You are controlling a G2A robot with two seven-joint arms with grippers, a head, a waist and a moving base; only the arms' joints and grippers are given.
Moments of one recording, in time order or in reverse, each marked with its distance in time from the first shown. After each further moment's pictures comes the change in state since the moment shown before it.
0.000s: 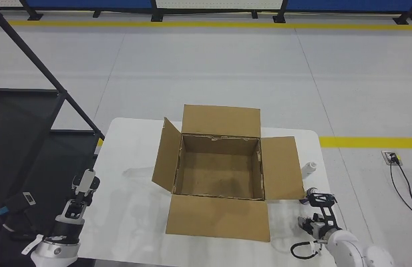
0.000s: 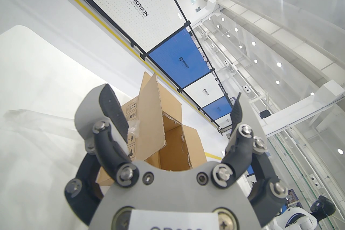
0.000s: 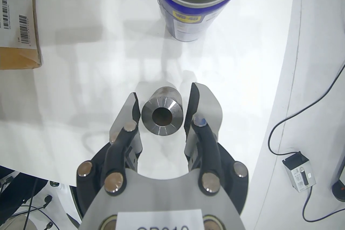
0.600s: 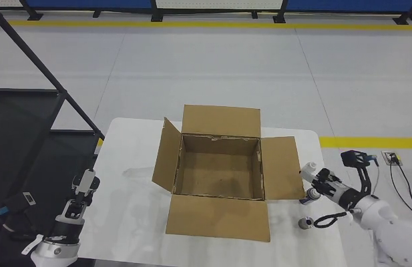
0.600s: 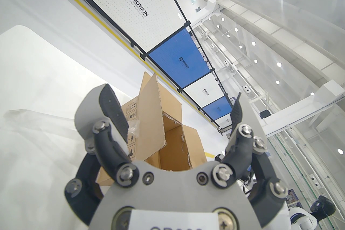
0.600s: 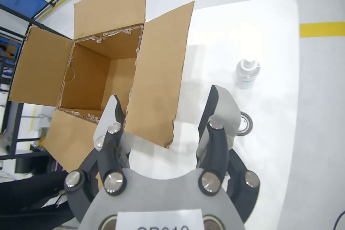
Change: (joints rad) left arm 0.000 0.000 0.000 0.000 0.000 0.000 0.000; right arm 0.244 0.034 0.131 -0.120 0.508 -0.014 0.163
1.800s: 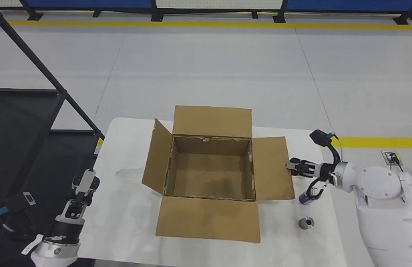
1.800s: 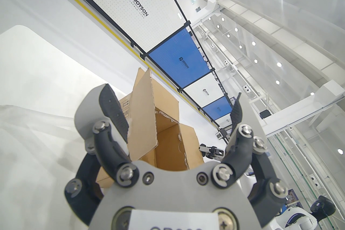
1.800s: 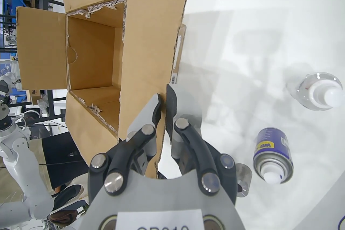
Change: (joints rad) left arm 0.000 0.000 0.000 0.000 0.000 0.000 0.000; right arm 0.348 0.076 -0.201 0.467 0.164 -0.058 0.167
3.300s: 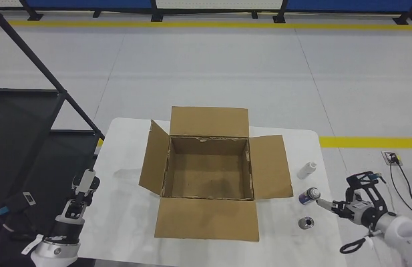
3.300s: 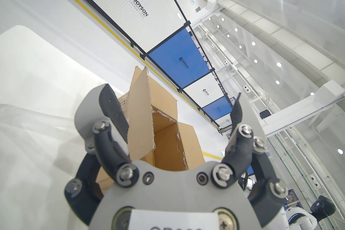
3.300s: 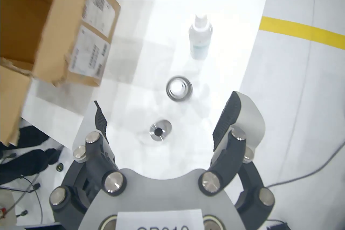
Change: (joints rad) left arm 0.000 0.000 0.000 0.000 0.000 0.000 0.000; right arm -0.590 0.075 0.321 -0.426 -0.291 -0.314 -0.245
